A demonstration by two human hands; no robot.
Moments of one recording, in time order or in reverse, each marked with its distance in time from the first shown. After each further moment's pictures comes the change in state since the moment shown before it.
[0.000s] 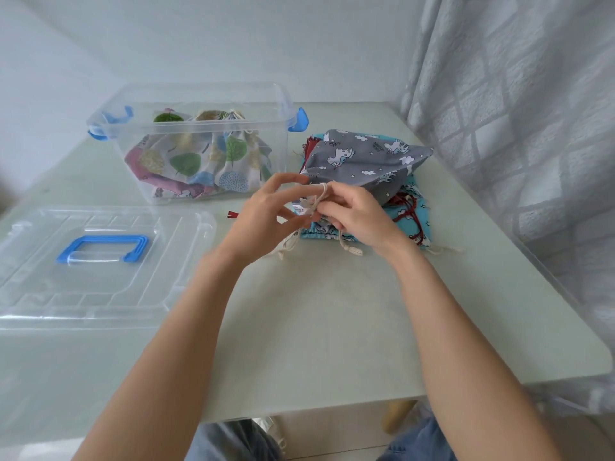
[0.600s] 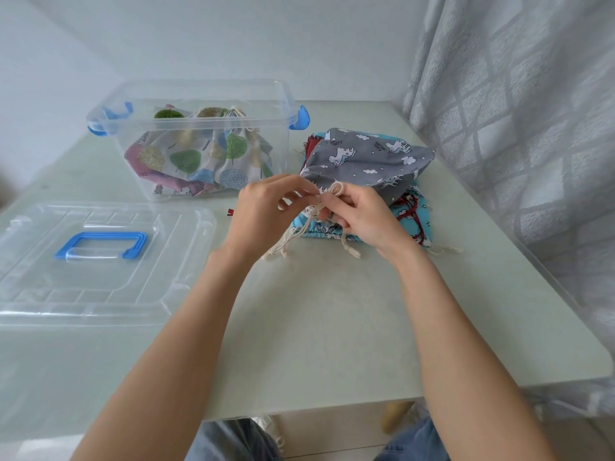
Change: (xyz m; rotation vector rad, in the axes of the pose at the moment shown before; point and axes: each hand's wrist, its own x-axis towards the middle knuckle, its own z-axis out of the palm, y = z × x) left_hand 0.006 0.011 0.004 0.088 0.266 0.057; right_hand 0.000 0.007 -0.002 0.040 0.054 0.061
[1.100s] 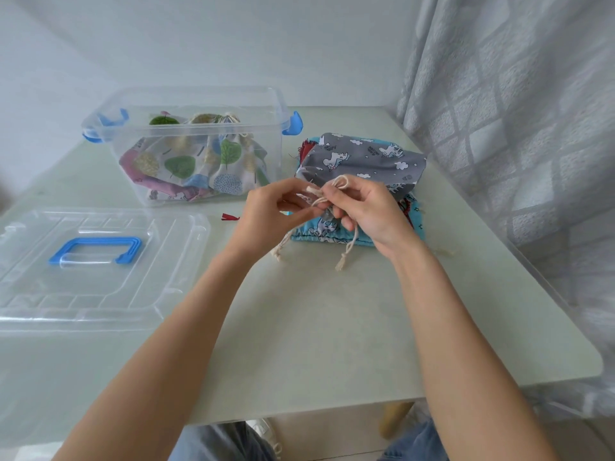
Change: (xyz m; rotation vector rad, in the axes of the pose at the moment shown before) left_hand 0.004 0.007 0.009 -0.321 -0.129 -0.245; right_hand -0.006 -0.012 -0.011 0.178 0.057 -0.065
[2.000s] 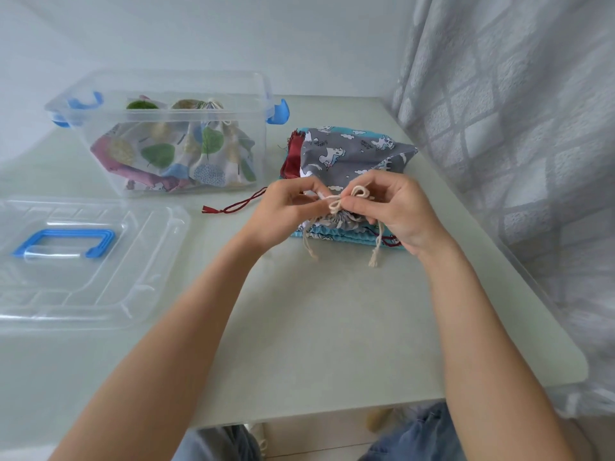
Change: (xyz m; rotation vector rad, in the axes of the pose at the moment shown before) left_hand 0.013 0.013 0.030 -0.248 -0.216 -0.201; right_hand -0.011 0.002 -0.051 -0.098 -0.049 -0.132
